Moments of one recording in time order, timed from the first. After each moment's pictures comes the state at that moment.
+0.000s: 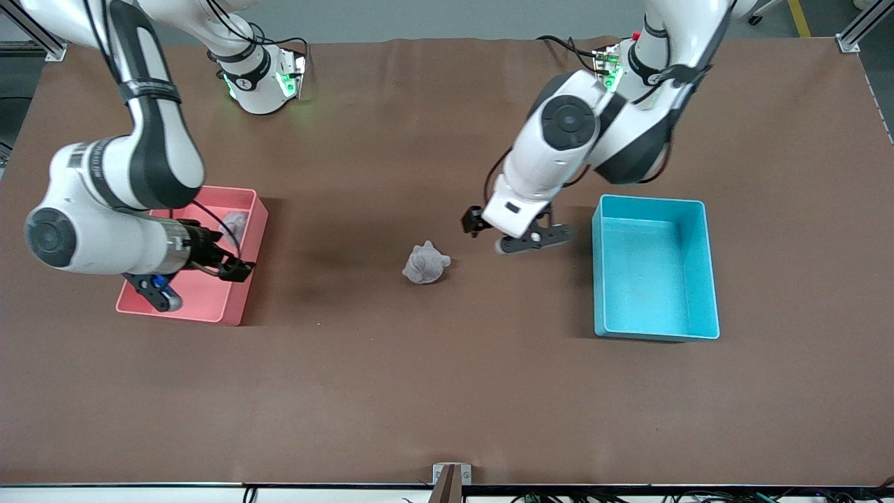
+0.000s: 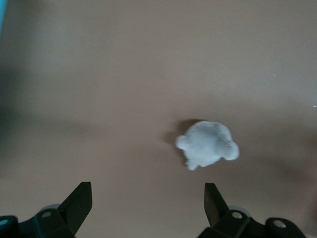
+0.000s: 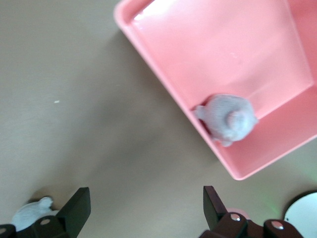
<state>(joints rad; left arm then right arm) -0.45 0.41 -0.28 -1.66 -0.06 2.19 -0.93 0.23 0.29 -0.16 -1.75 0.22 1.74 0.75</state>
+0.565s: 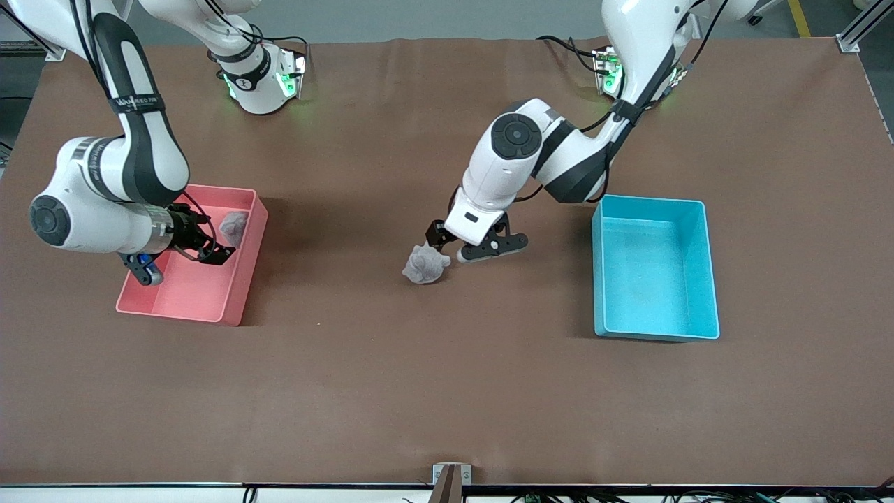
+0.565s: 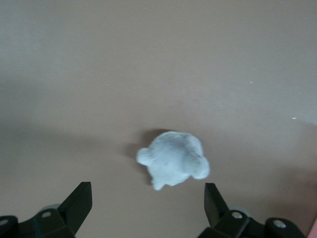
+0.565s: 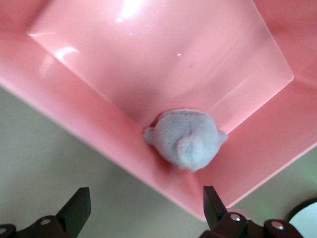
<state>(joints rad) -0.52 0.53 -0.28 -1.63 0.01 2.38 -1.06 0.13 0.23 -0.16 -2.09 0.21 1.98 0.74</state>
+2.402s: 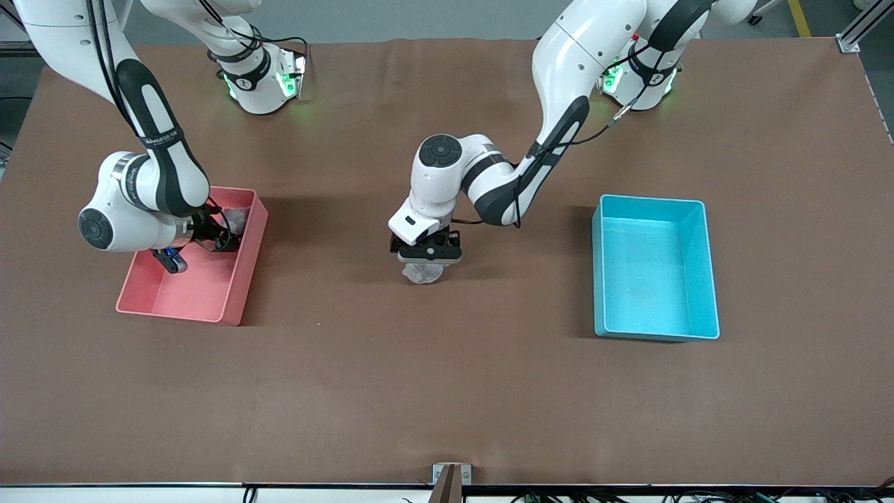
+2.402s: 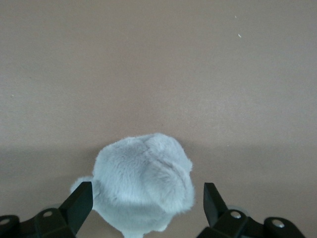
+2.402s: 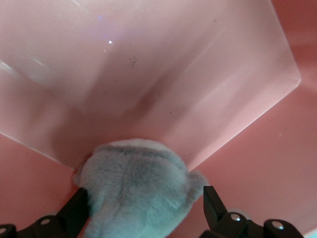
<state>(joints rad) -0.72 0.82 -0.18 -1.46 0.31 2.53 -1.08 0.07 0.33 -0.15 -2.22 0.21 2.10 0.63</state>
